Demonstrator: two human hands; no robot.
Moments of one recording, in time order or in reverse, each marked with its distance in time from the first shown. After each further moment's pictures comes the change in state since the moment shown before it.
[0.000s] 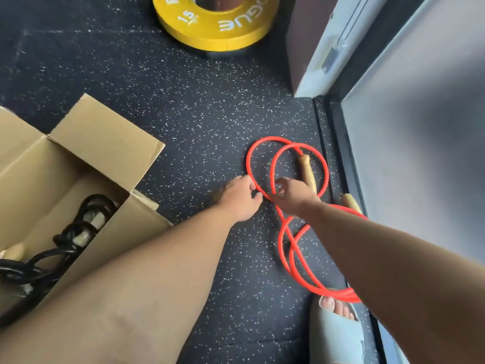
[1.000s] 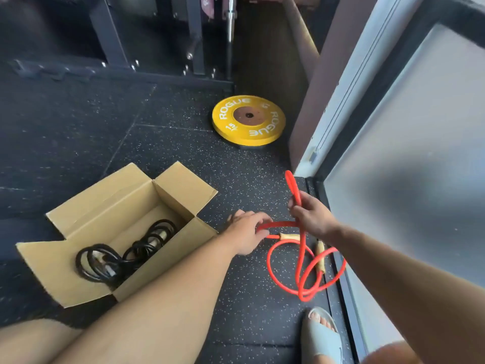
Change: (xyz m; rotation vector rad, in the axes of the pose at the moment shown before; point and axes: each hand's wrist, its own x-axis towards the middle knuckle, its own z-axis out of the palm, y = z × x) left_hand -0.224 0.040 -0.149 -0.047 0.117 0.253; right_hand -0.261 -0.120 -0.142 0.485 0.241 -0.362
